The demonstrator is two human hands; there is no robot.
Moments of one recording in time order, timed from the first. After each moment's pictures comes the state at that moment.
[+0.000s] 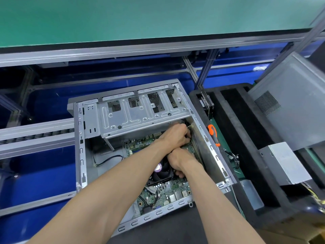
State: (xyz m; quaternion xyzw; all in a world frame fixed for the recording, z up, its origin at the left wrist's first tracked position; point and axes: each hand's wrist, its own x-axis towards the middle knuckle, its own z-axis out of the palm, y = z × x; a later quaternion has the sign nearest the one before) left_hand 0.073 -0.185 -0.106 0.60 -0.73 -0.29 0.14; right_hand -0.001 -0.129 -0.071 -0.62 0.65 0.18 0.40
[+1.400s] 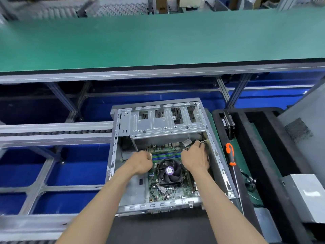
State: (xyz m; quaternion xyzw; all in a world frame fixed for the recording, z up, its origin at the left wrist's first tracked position) left_hand 0.175 -0.044 -0.064 0.81 -0.46 -0.36 0.03; right_hand -0.003 -0.135 -0.061 -0.66 0.67 -0.05 0.33
